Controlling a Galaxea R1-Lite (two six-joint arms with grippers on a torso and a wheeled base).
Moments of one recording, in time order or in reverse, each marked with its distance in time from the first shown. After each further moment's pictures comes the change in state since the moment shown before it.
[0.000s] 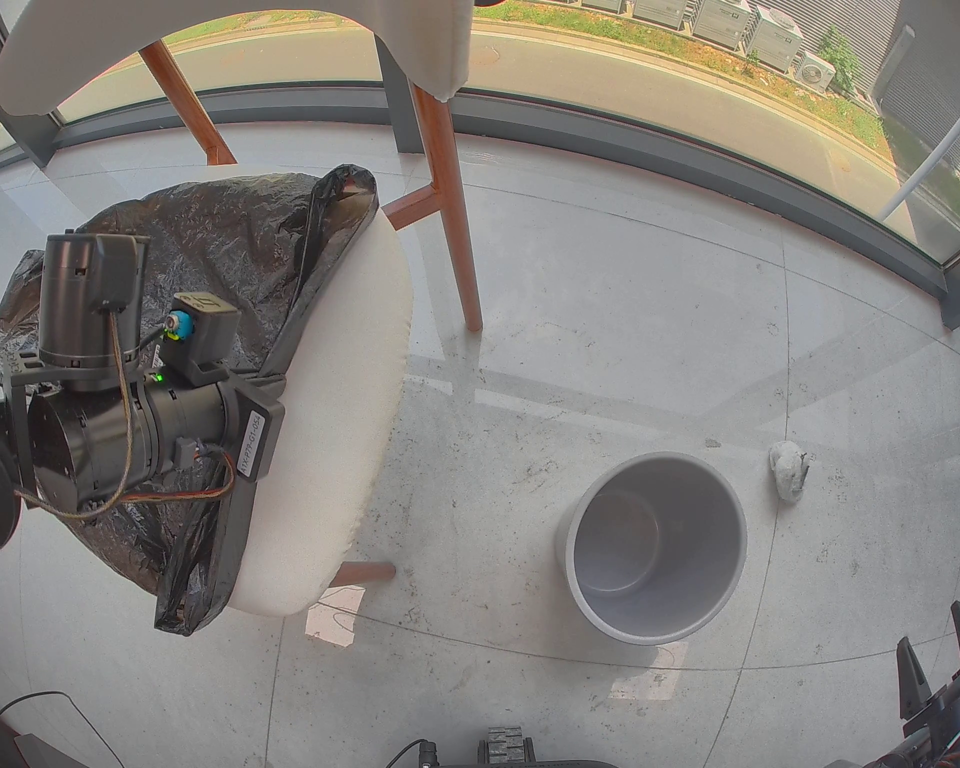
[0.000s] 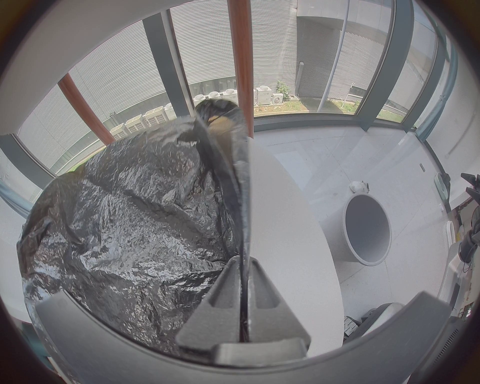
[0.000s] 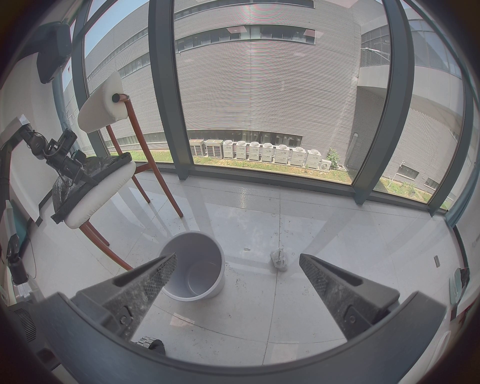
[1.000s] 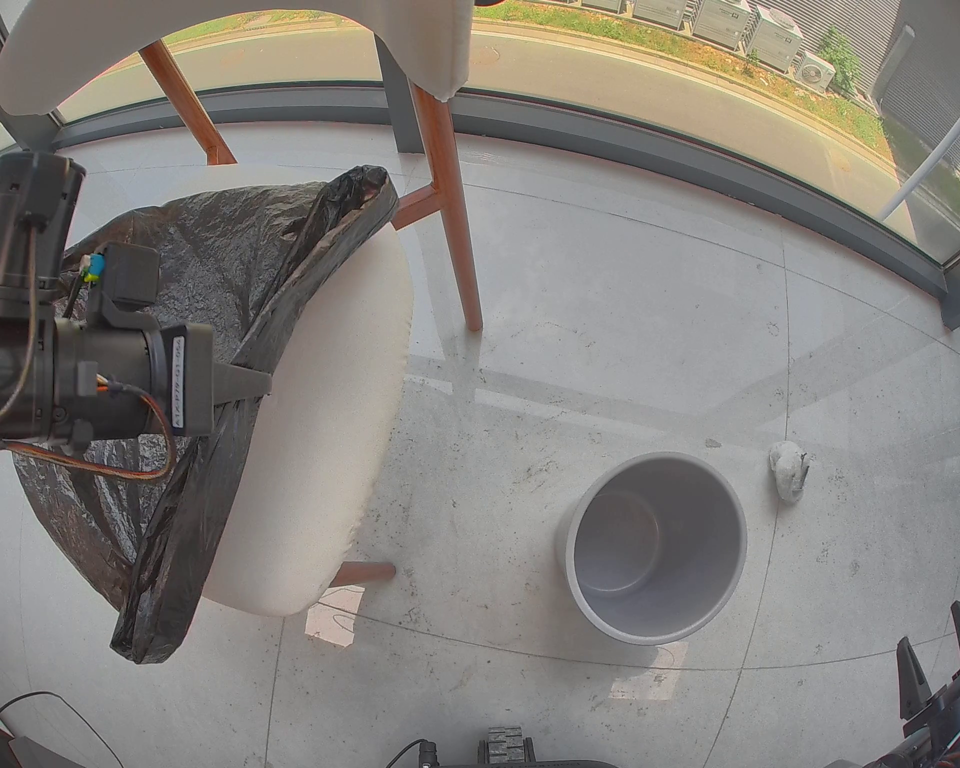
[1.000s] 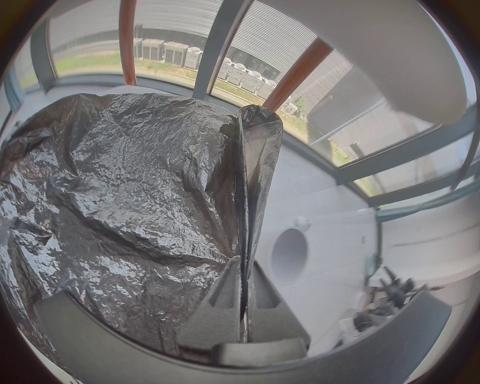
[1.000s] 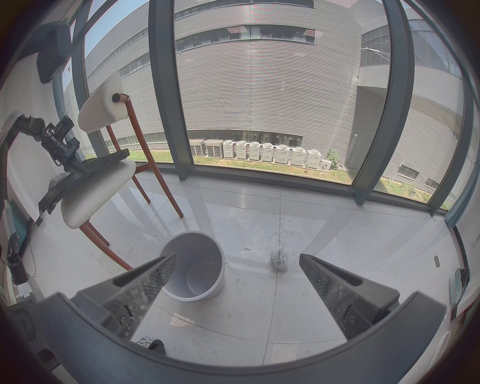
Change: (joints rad) left arm 0.046 -0.098 -0.274 0.452 -0.391 -0.562; right arm 0.000 0.000 0.000 0.000 0.000 0.000
